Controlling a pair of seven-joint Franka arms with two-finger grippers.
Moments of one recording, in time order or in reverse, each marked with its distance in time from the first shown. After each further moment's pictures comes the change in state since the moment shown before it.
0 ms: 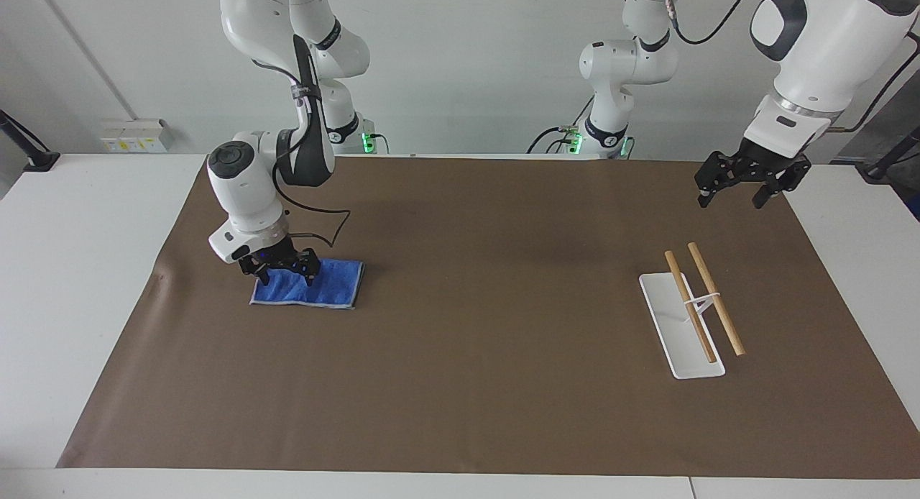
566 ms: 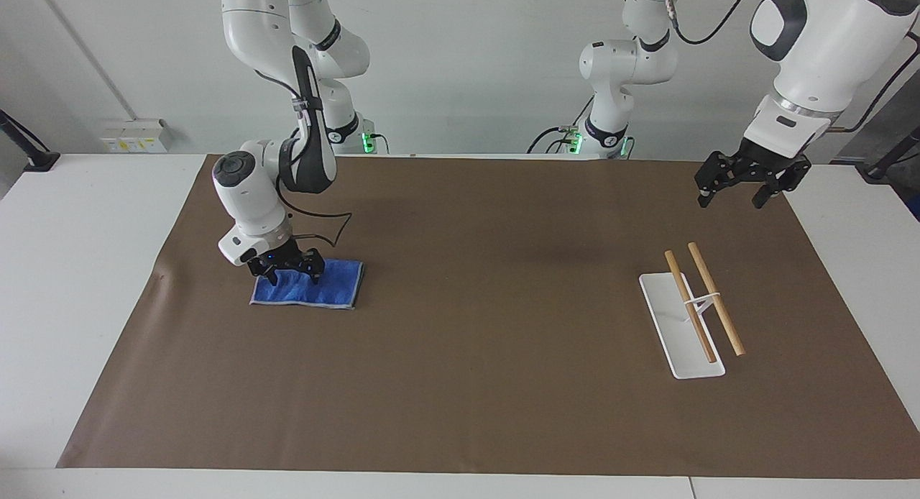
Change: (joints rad) left arm 0.000 0.000 0.000 0.000 0.000 0.000 0.000; right arm -0.014 0.014 -0.003 -0.096 0.063 0.104 -0.097
